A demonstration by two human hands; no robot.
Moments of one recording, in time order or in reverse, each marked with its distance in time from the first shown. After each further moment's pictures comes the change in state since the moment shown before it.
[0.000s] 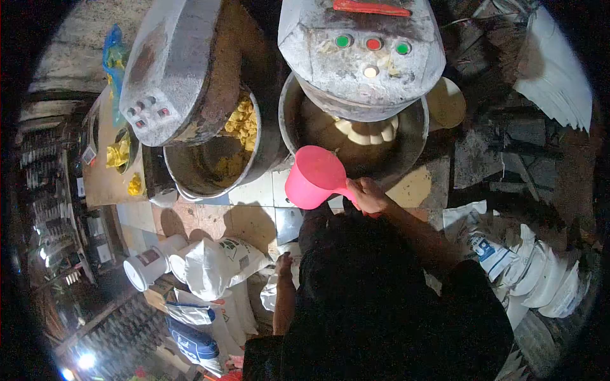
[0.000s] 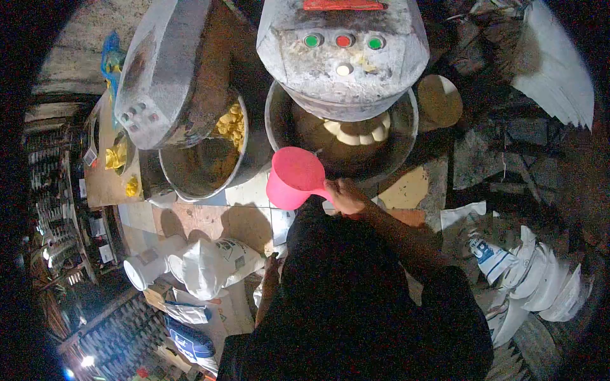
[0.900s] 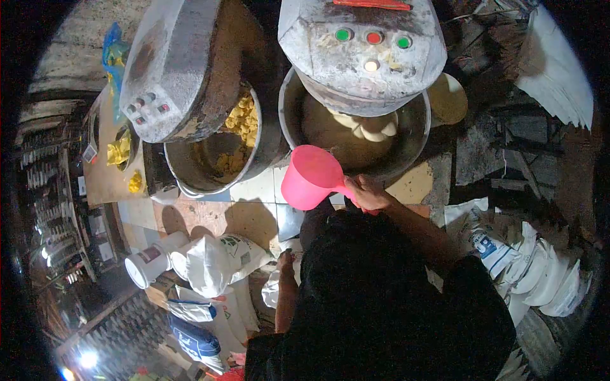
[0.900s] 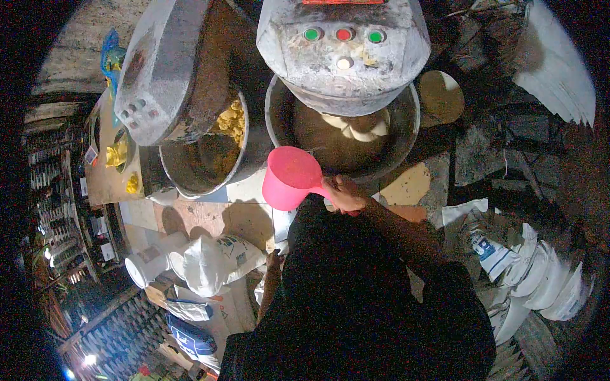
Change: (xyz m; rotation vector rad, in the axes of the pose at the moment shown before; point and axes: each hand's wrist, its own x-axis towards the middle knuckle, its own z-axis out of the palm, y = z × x) left_hand 0.001 0.010 0.009 0.127 0.116 -0.179; right_hand -0.003 -0.007 0.001 0.024 -0.173 0.035
